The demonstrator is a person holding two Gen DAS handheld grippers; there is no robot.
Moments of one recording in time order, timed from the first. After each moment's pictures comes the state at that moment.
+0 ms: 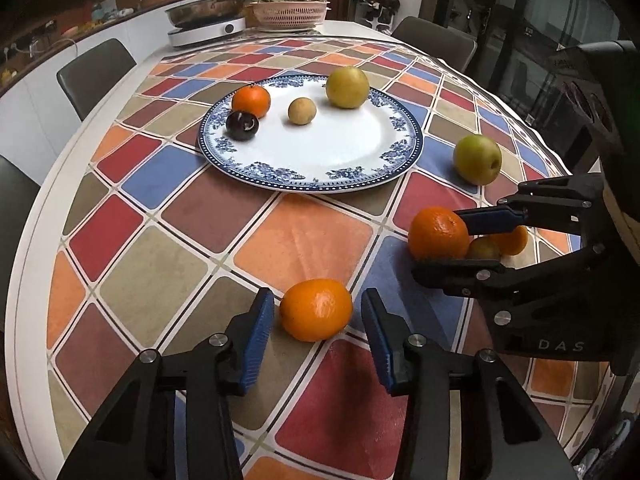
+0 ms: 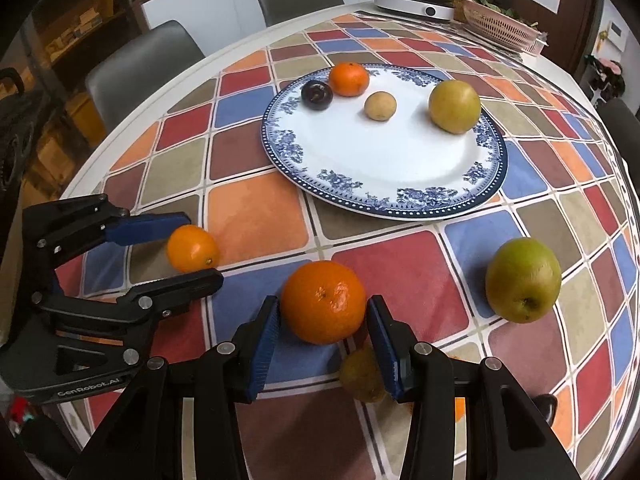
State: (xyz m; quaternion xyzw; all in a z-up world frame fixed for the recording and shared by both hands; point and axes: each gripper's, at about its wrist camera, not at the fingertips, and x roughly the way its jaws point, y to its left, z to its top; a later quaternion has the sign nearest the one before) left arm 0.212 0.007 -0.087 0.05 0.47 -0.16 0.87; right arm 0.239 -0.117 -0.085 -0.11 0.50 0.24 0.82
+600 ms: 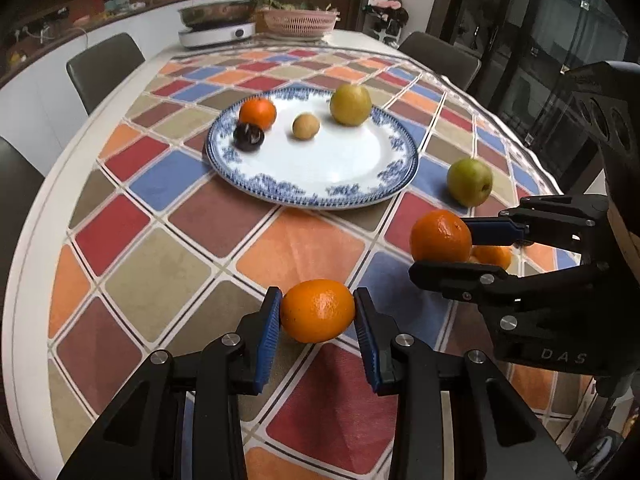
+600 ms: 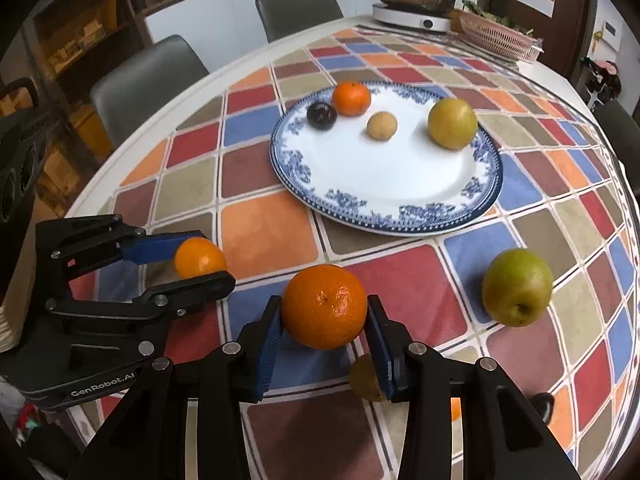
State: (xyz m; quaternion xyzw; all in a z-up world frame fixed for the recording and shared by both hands) left arm 0.205 0.011 -0.069 0.02 0.46 -0.16 0.88; right arm 0.233 -0.118 -0.068 -0.09 0.48 0.25 0.84
